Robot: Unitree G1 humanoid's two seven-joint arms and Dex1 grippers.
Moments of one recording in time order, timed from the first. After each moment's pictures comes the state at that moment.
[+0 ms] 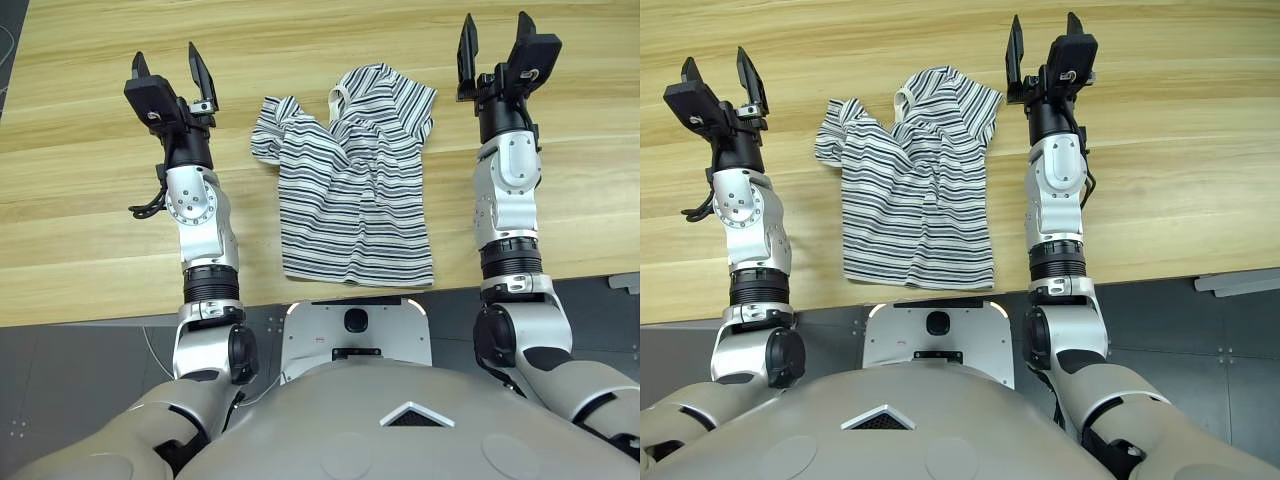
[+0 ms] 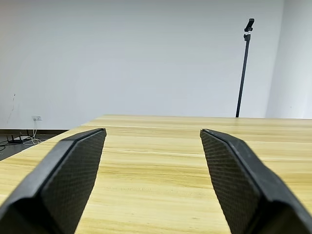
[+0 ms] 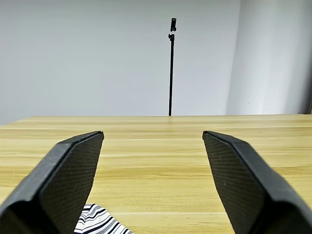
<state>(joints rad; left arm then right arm) -0.27 0.14 0.23 0.42 -0.06 -0.40 0.01 -0.45 -0.05 -0.09 0.51 0.08 -0.35 0.10</state>
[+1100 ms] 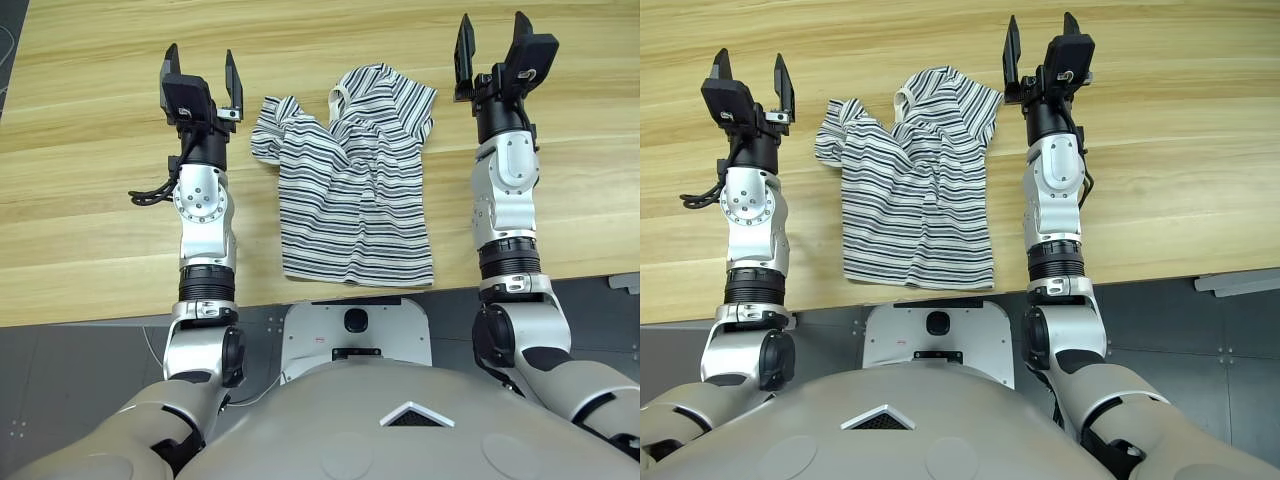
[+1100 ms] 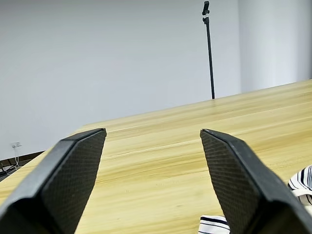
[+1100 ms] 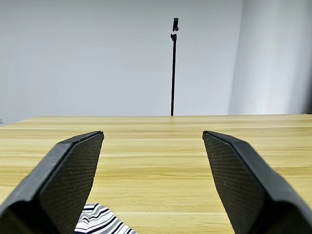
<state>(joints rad) -0.27 0.20 0.10 0.43 0.05 -0.40 -0.03 -0.45 -0.05 -0.08 0.51 0.08 -0.35 0.11</state>
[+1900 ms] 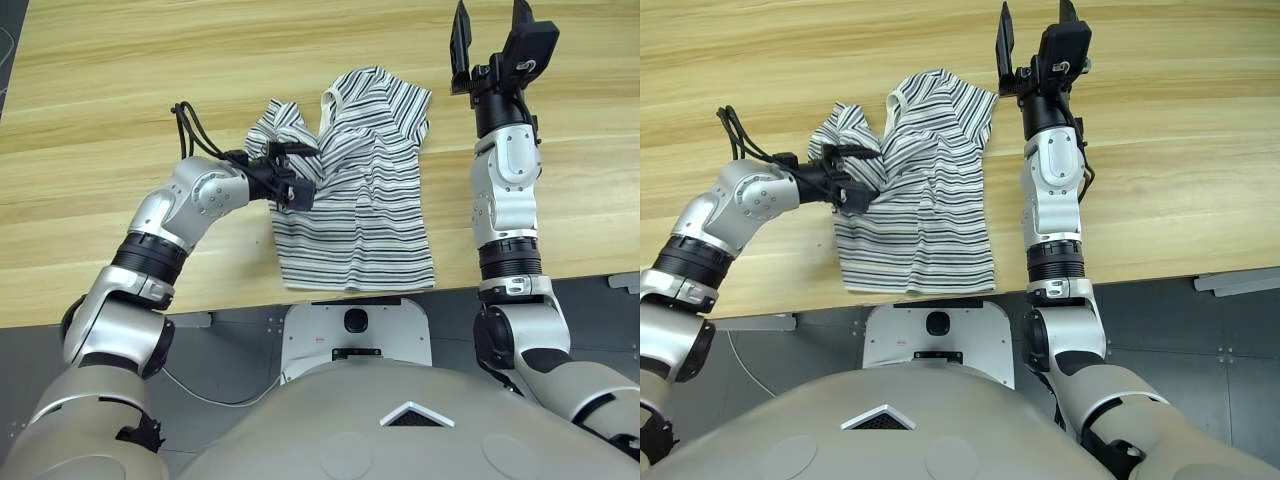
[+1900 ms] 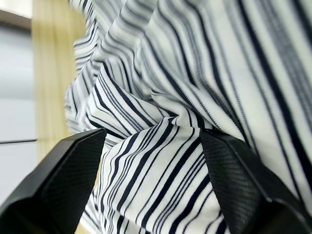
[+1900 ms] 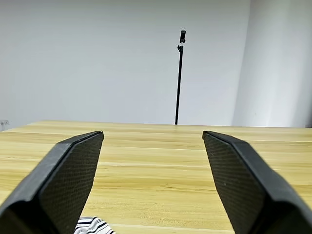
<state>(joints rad) -0.38 0.69 -0.50 0.38 0.49 -0.56 -0.71 -0.44 -0.05 -0.05 0.43 0.06 -0.31 0.11</state>
